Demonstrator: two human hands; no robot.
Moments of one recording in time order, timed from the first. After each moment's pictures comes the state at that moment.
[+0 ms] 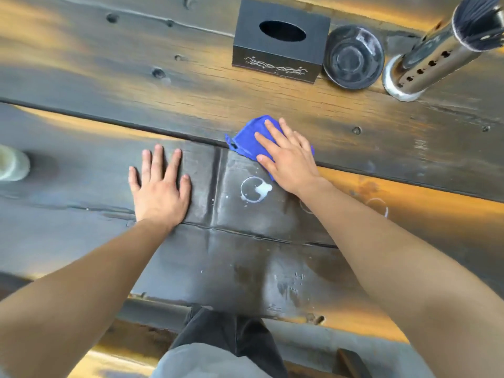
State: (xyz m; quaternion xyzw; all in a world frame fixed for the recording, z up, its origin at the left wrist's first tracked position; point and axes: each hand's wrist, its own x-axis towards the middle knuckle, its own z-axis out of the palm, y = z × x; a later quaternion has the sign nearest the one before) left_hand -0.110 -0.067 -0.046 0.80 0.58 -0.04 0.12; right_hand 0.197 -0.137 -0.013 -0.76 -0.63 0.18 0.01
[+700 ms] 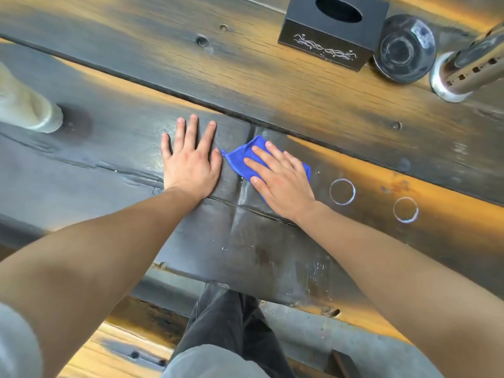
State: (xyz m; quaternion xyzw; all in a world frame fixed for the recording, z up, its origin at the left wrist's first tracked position) left_hand -0.112 -0.068 -0.051 0.80 0.58 0.00 0.12; right_hand 0.094 -0.180 -0.027 -0.70 -0.70 0.15 0.01
